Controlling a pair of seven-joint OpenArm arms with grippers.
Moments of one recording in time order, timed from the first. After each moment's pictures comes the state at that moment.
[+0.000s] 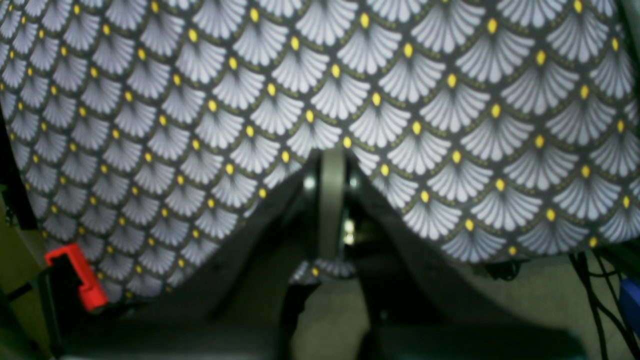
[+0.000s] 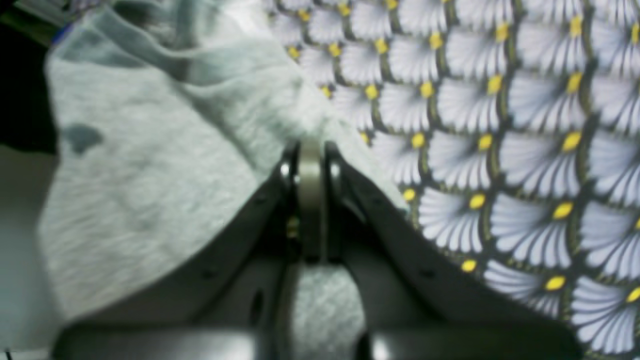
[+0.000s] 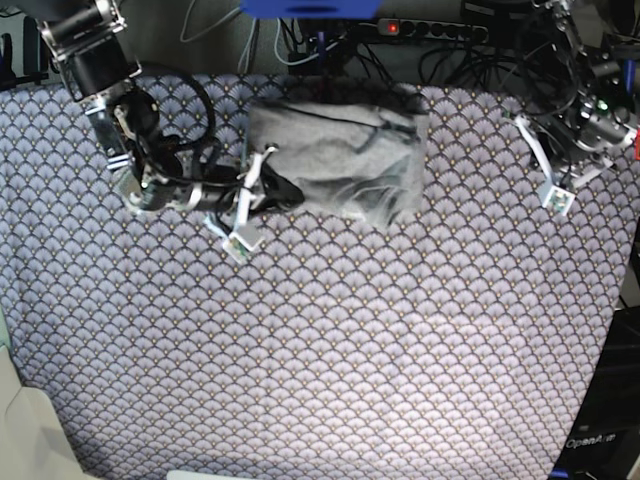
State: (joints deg) left arm 15.6 -12.7 -27.2 105.5 -10.2 -39.8 61.5; right arm 5.3 18.5 -21.5 75.6 39.6 39.4 -36.3
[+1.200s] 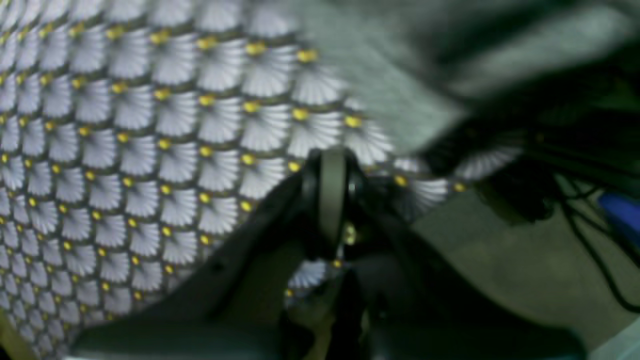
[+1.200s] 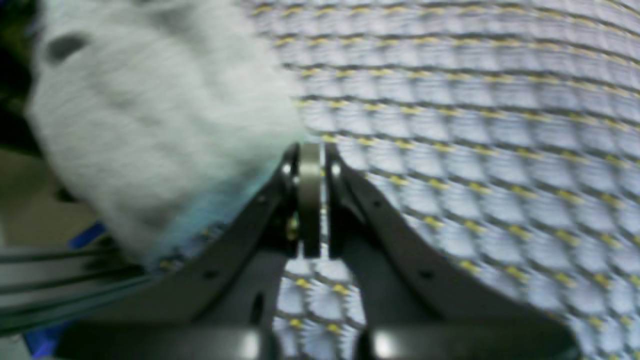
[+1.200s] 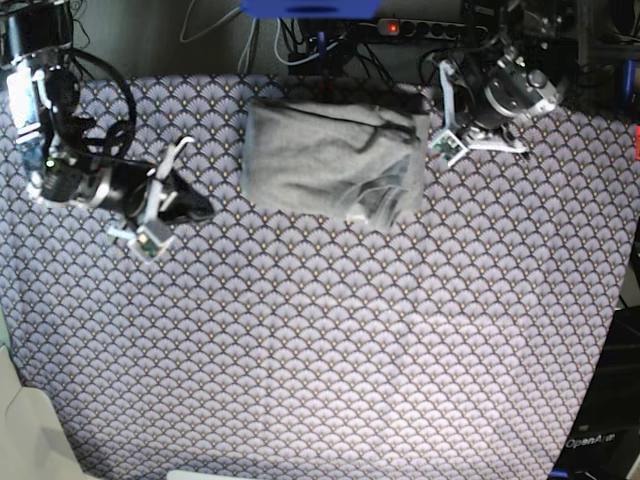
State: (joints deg) left arm 25.4 -13.1 -3.1 112.7 4.9 -40.0 50.8; right arm -6.5 30.7 -4.1 100.6 39.0 39.4 -45.4
